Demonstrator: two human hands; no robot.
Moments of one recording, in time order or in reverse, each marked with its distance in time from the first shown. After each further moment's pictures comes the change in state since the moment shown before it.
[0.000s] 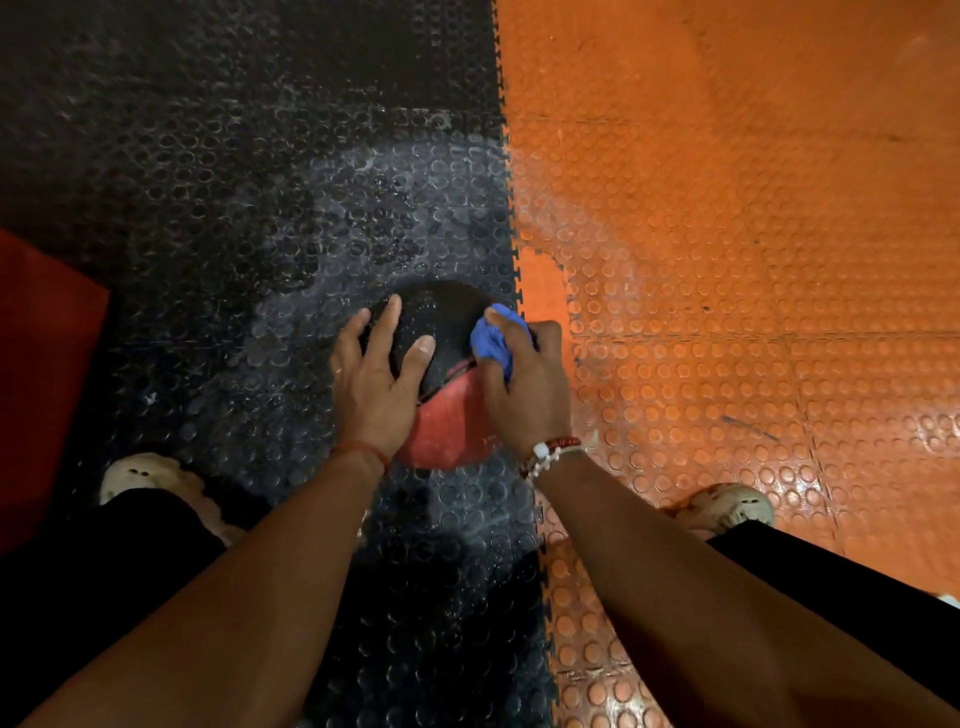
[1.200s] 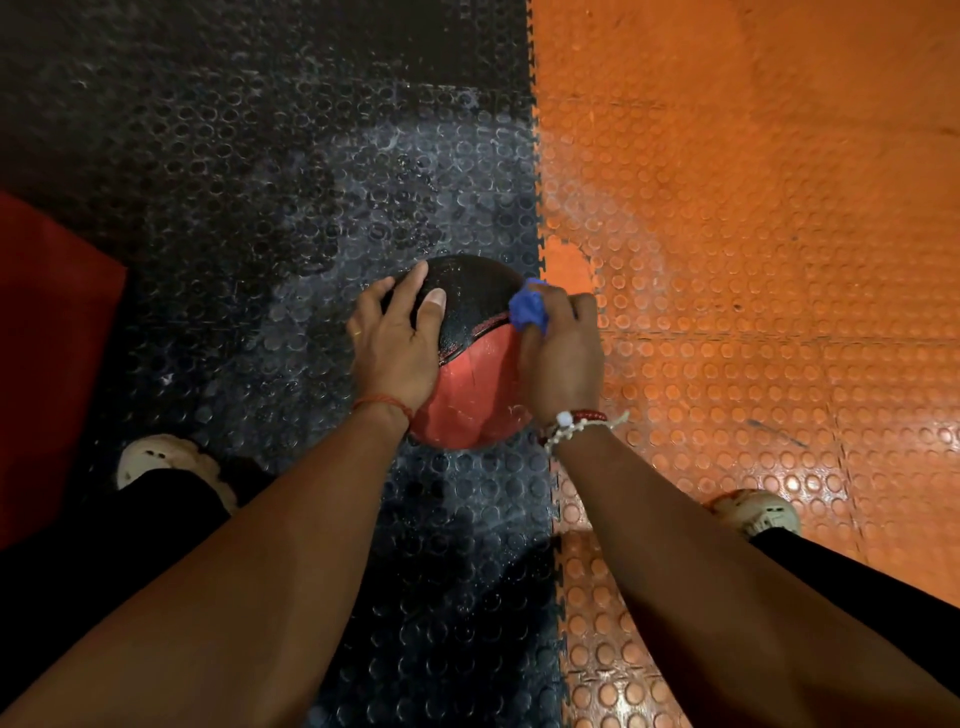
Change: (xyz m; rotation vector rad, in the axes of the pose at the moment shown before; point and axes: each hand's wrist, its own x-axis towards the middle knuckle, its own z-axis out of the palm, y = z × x) left_hand 0.034 0.009 0.001 0.045 0.008 -0.068; right_hand 0.028 -0.009 0.004 -0.096 0.105 0.102
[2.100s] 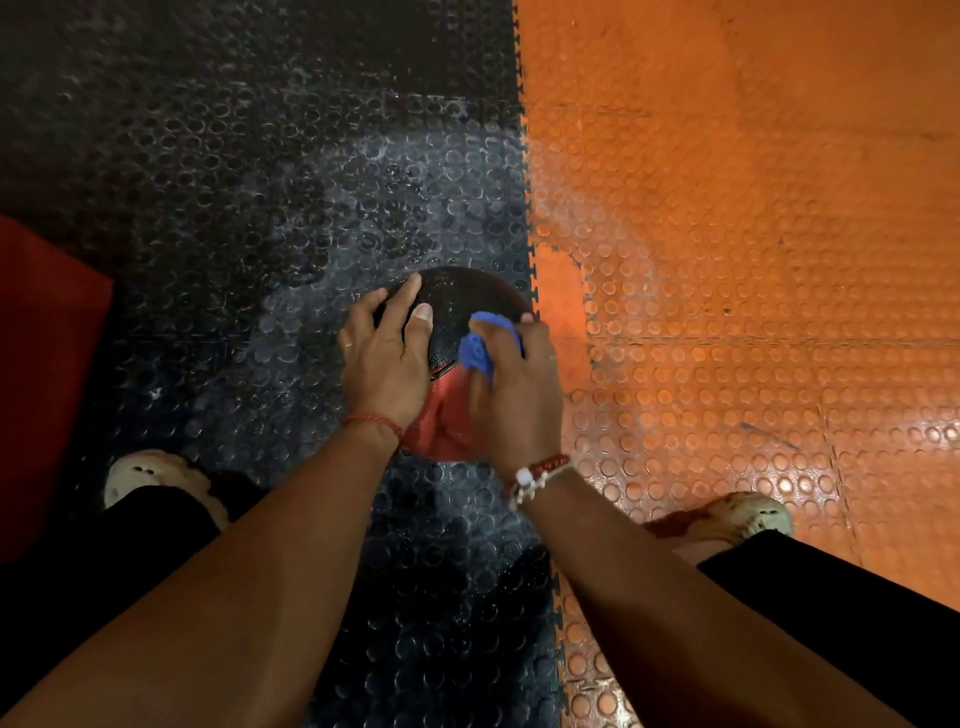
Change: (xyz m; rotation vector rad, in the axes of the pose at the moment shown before) left_hand -0.001 -0.007 0.003 0.014 0.029 0.075; right_hand -0.034 -0.022 0.007 0.025 -0.031 -0.189
